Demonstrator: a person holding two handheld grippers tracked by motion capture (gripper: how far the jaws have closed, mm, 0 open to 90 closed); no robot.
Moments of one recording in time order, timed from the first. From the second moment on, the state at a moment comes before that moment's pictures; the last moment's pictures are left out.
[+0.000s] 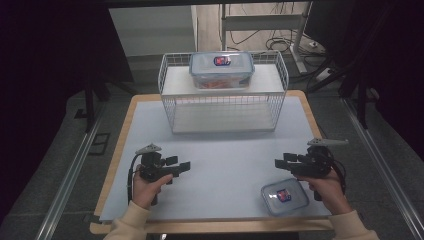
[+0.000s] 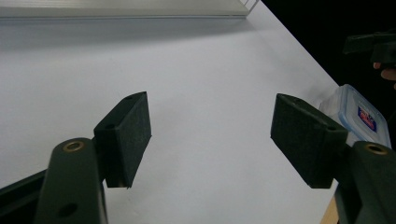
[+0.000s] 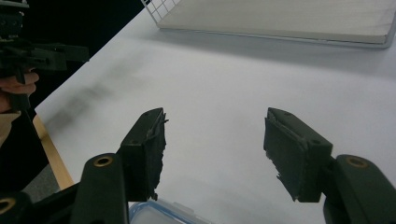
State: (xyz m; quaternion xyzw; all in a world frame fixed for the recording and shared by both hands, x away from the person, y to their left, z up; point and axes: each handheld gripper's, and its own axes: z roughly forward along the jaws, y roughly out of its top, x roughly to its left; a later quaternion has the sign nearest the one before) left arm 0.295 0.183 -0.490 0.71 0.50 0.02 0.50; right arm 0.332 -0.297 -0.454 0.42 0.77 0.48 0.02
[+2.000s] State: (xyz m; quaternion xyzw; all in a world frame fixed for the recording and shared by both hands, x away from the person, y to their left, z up) left arm 0.306 0.178 -0.503 0.70 0.51 0.00 0.49; right arm 0.252 -0.324 -0.495 0.33 0.88 0.36 0.00
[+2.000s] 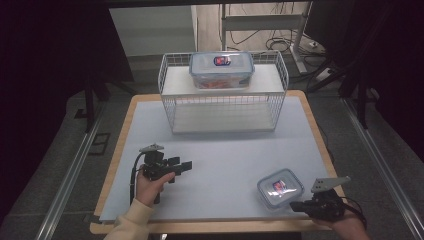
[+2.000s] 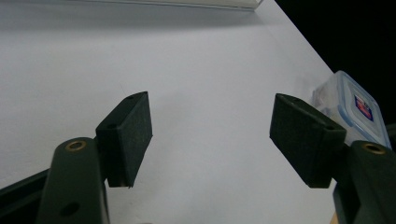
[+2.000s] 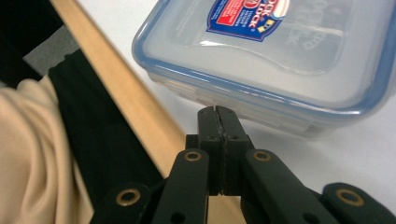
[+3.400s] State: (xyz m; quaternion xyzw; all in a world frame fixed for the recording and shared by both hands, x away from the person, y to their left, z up) left arm 0.307 0.181 -0.505 0.70 0.51 0.00 0.49; right arm 0.302 -0.275 -0.498 0.33 0.87 0.36 0.00
